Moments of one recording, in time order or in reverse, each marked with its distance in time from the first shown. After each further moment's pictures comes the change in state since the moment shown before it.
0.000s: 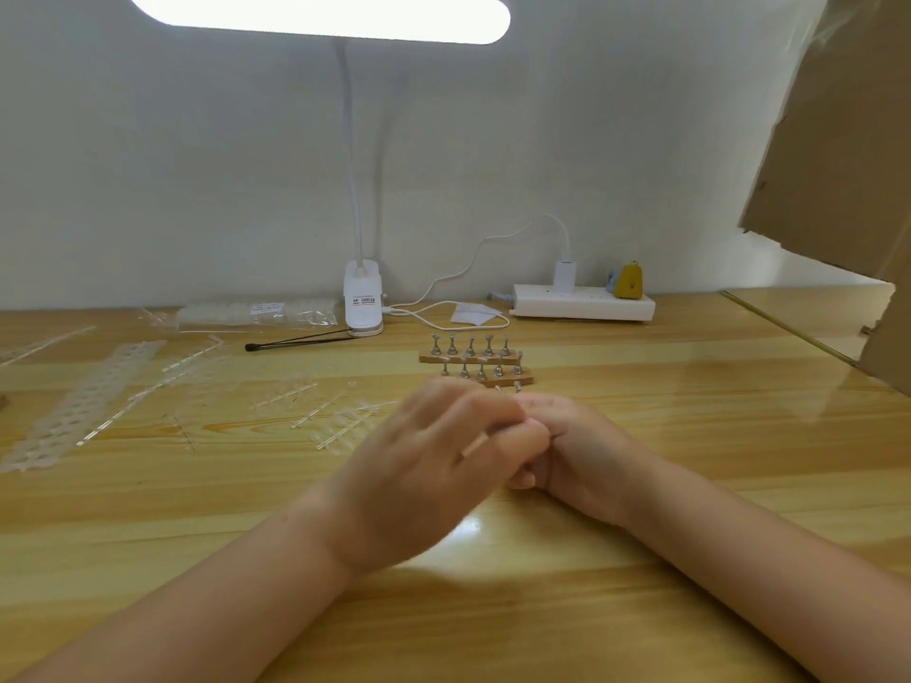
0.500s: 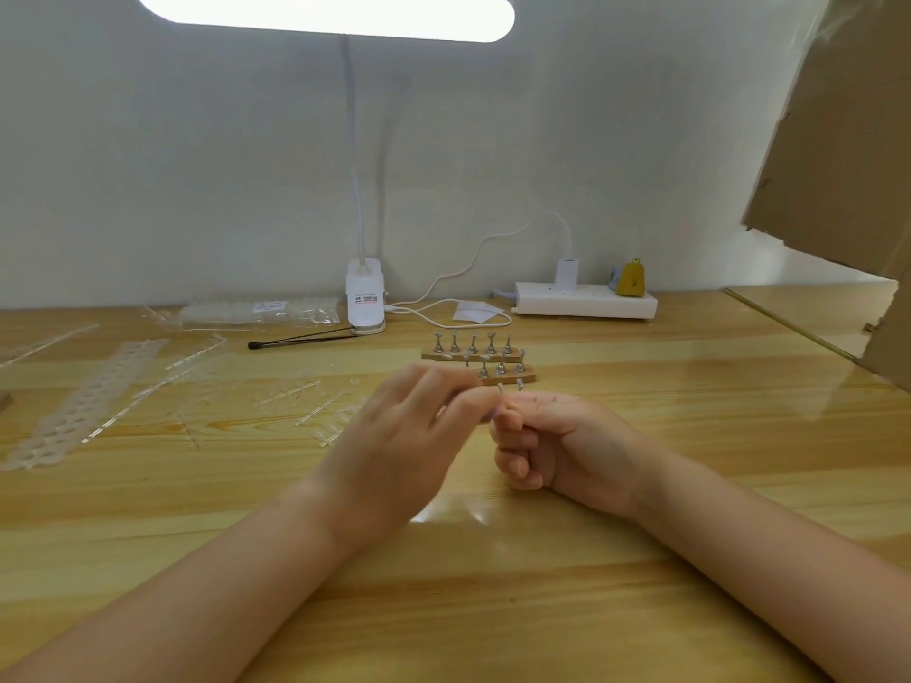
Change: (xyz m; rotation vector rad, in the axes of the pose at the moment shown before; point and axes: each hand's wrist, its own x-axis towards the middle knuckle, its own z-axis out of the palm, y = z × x) left_hand -0.007 -0.013 -0.001 0.033 -0.083 -0.131; right_hand -0.001 -0.002 -0.005 0.026 -0.063 0.045
